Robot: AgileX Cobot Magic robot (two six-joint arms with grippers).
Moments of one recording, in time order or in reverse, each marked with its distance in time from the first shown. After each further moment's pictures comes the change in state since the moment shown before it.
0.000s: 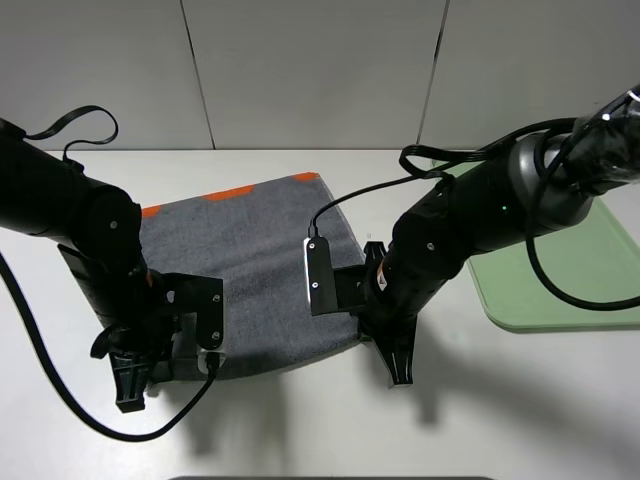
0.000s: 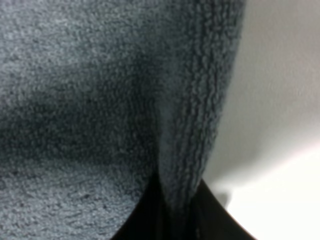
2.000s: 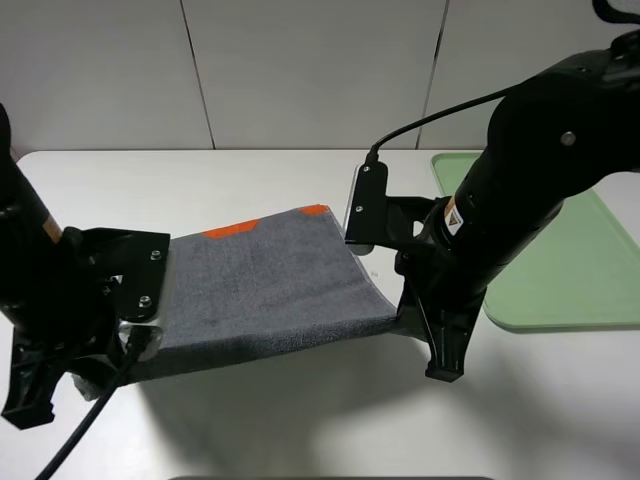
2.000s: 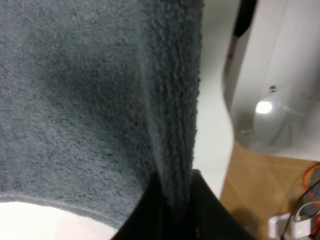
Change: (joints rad) left arm -0.003 -0.456 0.003 -0.114 0.427 -0.004; right arm 0.002 -0.405 -0.003 0.092 0.466 0.221
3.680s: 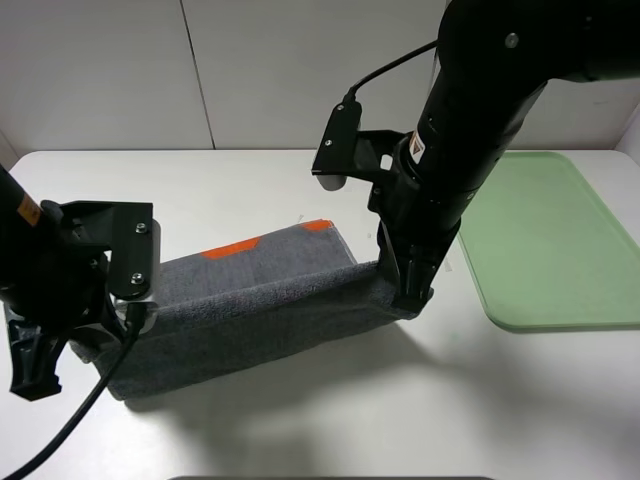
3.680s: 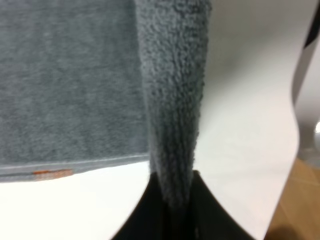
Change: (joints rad) left arm 0.000 -0.061 0.000 0.148 -0.101 -0.126; right arm 0.000 0.099 -0.254 -0.070 0.127 0.063
